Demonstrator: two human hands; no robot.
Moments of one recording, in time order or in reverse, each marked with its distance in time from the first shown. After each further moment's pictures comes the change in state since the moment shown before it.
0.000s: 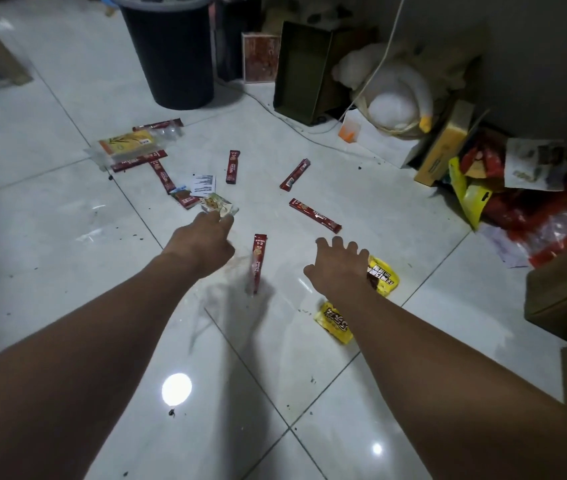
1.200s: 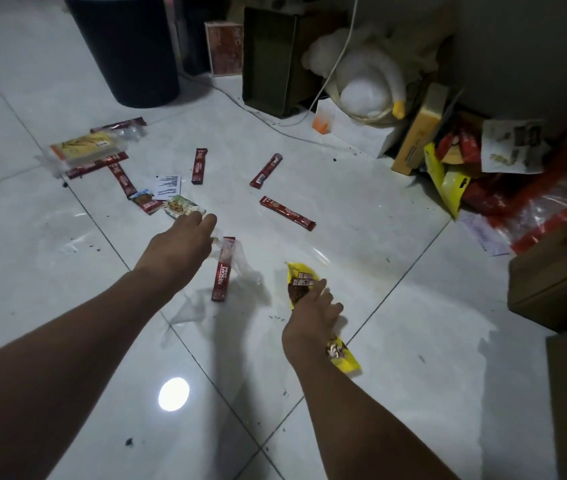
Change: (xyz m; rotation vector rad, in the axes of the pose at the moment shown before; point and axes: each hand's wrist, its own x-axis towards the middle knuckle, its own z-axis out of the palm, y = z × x) left_hand 0.016 0.028 0.015 0.018 0.123 0.100; right_hand 0.001 -0.010 0.105 0.311 0.056 0.525
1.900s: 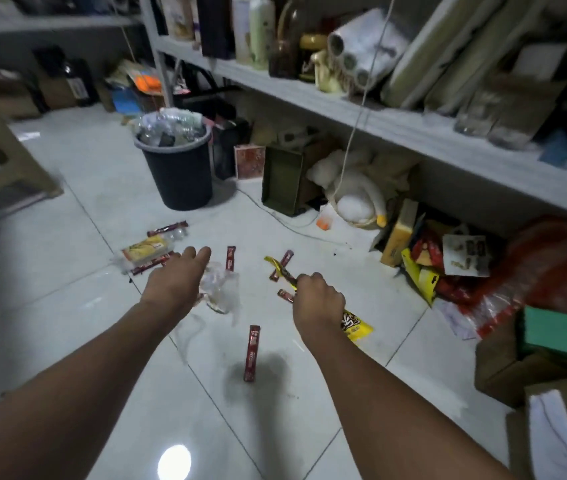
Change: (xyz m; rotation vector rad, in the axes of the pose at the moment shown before) left_hand -0.018 -0.031 -0.218 0.109 0.013 -0.143; right_hand -0.041 -0.063 -0.288 -0.014 0.093 -0.488
